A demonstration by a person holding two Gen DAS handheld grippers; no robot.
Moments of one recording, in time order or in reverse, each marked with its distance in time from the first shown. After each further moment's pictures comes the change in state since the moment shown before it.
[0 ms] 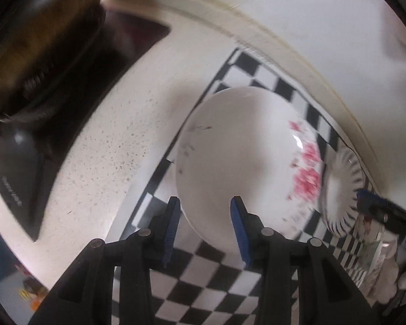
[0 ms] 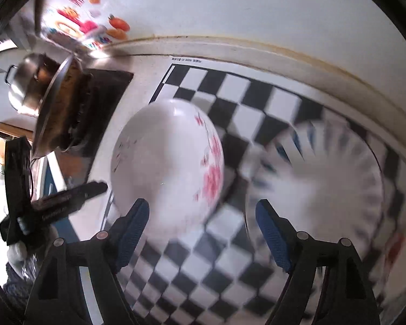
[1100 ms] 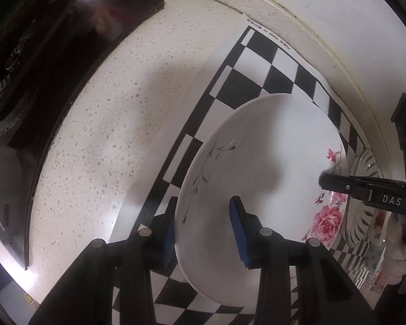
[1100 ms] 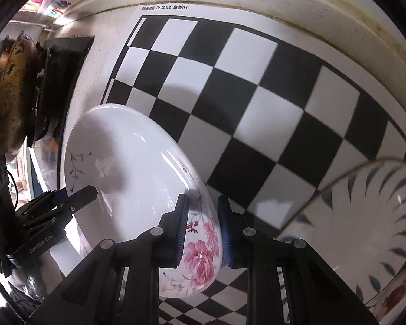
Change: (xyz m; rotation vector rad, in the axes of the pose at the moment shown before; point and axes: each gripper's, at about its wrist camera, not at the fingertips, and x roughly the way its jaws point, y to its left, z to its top) left arm 0.048 -0.019 0.025 0.043 0.066 0.002; right arm 0.075 -0.020 0.043 0.035 0.262 -0.021
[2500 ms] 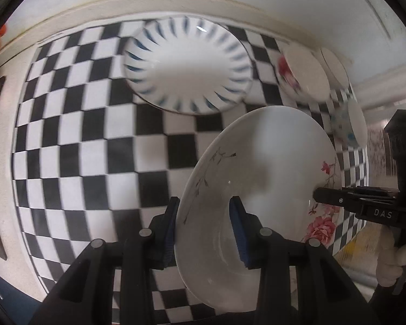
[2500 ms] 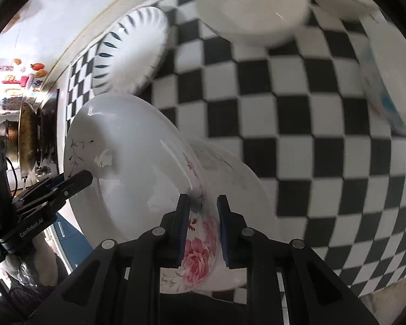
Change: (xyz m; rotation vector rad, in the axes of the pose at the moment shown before) left arm -0.009 -0.223 -0.175 0.569 0.122 -0.044; right arm -0.090 -0.187 -0.372 0.497 -0.209 0.090
